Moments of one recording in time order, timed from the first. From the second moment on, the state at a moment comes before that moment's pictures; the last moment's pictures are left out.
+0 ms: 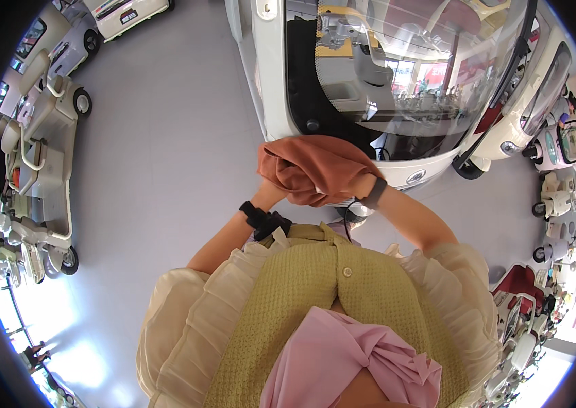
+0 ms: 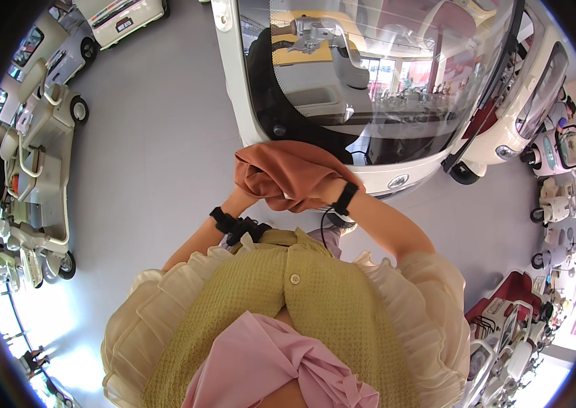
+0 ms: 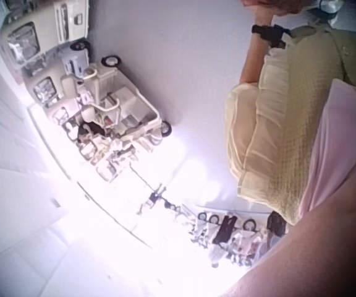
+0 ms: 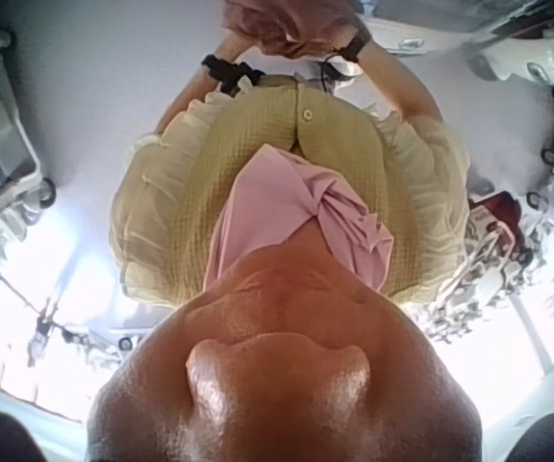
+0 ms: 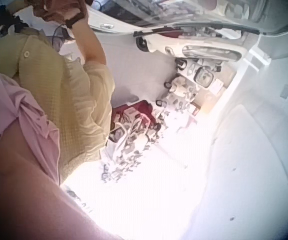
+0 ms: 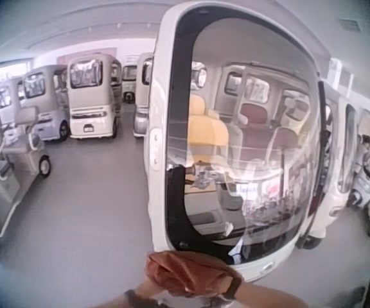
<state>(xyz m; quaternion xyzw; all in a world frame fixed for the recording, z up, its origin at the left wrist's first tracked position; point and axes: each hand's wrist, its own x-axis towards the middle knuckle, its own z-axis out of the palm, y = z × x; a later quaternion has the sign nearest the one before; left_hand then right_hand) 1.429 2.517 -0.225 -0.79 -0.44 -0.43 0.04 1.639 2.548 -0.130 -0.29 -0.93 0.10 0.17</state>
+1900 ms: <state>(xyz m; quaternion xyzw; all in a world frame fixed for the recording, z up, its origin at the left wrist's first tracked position) 1.497 2.634 -0.032 -0.68 -0.51 -0.53 0.05 1.641 2.690 0.047 -0.41 -0.73 -0.20 0.51</state>
